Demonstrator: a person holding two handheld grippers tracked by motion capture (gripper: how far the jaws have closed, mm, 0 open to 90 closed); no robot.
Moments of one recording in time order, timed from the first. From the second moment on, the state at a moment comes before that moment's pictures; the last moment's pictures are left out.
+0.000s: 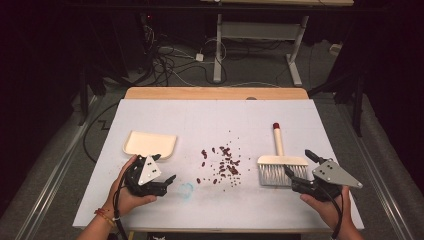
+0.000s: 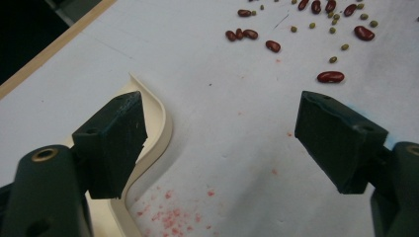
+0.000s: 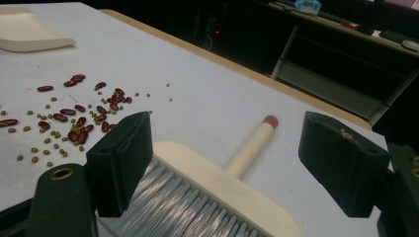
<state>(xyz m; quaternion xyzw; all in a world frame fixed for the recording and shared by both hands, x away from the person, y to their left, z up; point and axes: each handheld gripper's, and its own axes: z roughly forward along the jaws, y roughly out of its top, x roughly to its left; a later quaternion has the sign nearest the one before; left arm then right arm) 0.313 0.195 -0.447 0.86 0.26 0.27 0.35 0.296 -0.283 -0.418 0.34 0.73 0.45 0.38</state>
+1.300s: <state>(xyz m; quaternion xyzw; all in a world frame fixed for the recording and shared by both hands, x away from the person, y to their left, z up) 0.306 0.191 -0.456 0.88 0.26 0.26 0.31 0.465 -0.248 -0.454 0.51 0.81 0.23 0.17</state>
